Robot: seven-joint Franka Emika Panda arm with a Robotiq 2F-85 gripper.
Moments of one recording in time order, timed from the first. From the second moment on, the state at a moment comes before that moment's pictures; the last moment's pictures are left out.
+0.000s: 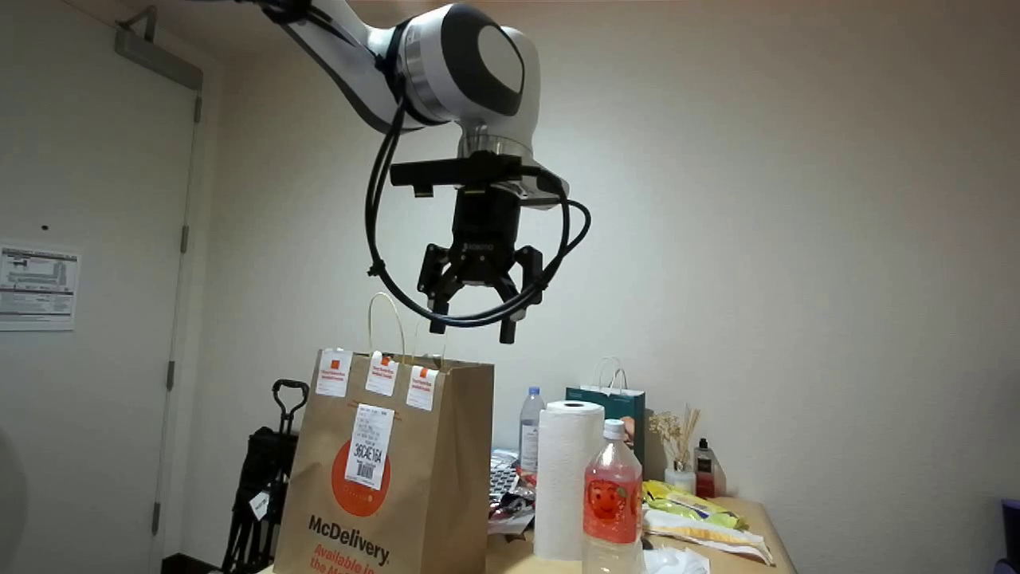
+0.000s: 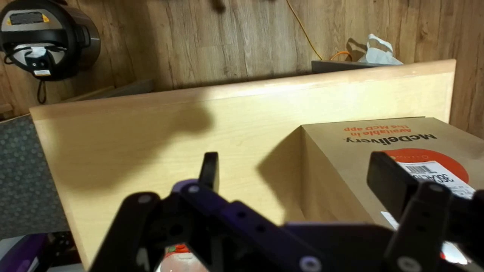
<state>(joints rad) -0.05 -0.47 -0.16 -2.24 -0.01 1.72 -0.08</state>
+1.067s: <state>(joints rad) -0.10 -0.22 -0.20 -2.14 -0.11 1.79 -0.17</state>
